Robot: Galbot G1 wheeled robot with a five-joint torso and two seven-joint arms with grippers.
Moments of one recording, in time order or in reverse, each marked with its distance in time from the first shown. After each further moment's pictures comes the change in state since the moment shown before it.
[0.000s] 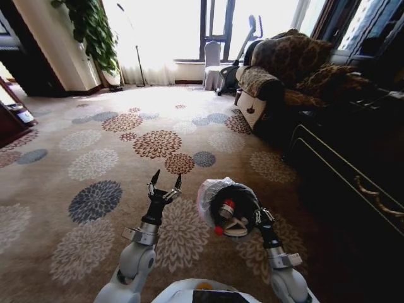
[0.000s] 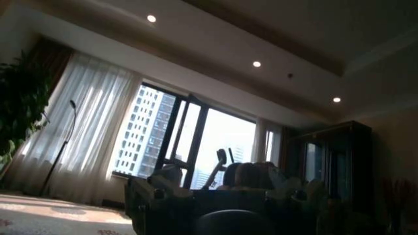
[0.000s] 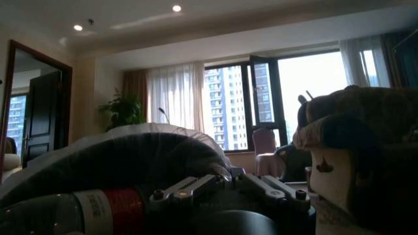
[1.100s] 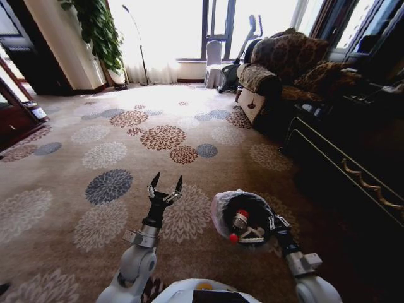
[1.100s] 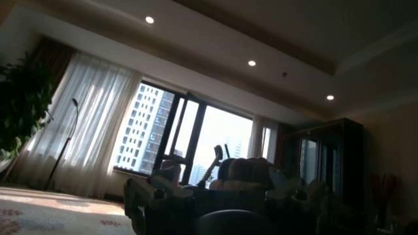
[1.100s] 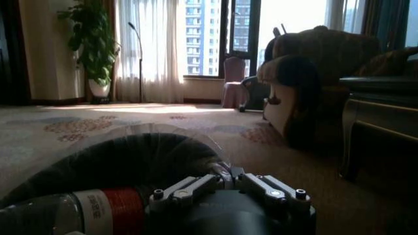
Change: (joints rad) left arm 0.031 -0.008 0.004 0.006 0.006 -0.019 0.002; right arm -0.189 -0.070 0.288 0.140 0.088 -0.406 0.000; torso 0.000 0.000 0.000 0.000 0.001
